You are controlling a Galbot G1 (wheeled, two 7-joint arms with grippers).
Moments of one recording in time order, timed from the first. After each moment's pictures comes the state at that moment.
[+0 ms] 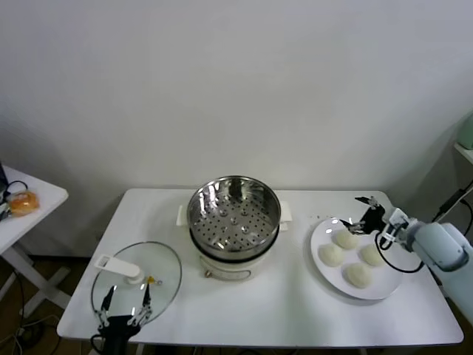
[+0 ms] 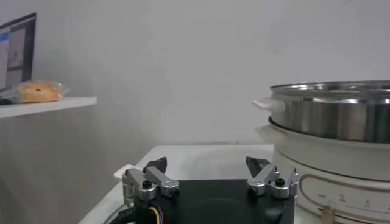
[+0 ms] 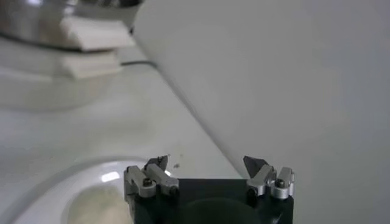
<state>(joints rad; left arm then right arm) 1.79 -1.61 -0.72 -1.96 -0.05 -0.21 0.09 -0.56 0.55 -0.07 1.46 0.06 -0.26 -0.70</state>
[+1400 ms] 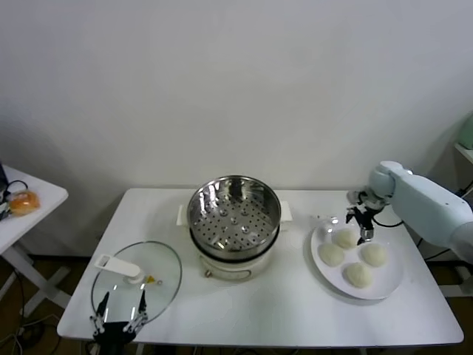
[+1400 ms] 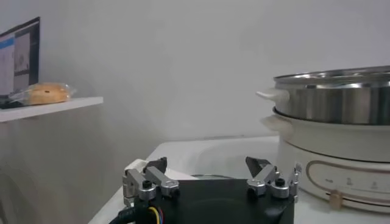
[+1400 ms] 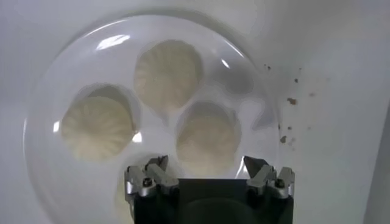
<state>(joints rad) 1.80 -1.61 -0.75 -1.95 -0.02 -0.24 0.09 0.13 0.91 -0.96 0.69 -0.12 0.07 -1.19</state>
